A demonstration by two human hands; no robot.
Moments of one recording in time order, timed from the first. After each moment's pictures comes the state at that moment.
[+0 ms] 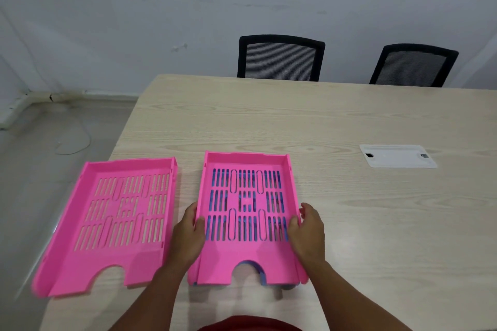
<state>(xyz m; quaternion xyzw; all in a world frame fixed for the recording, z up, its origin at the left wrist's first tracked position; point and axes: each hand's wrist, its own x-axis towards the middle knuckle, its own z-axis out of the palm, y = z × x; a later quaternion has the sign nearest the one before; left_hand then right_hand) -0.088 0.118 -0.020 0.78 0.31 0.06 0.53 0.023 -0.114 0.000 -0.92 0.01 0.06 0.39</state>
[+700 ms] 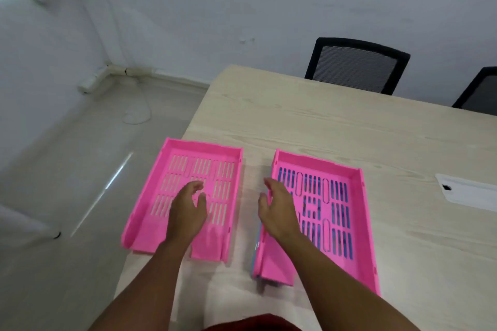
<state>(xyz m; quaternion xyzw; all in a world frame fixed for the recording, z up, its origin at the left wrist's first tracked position) -0.158 0.251 -0.010 0.78 0.38 0.22 0.45 -0.024 0.086 0.011 -0.87 -0.26 0.11 0.40</state>
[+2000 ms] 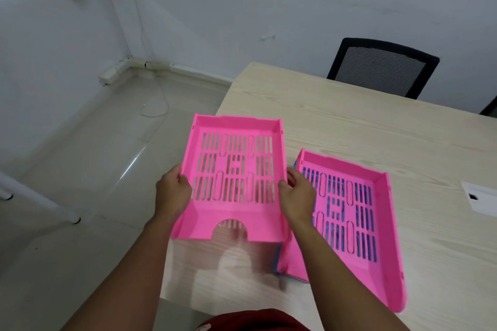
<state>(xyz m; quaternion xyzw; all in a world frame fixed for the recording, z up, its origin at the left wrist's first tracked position) -0.200 0.326 0.031 0.75 0.48 0.20 0.40 -0.037 0.130 0.035 -0.85 -0.11 0.09 0.51</state>
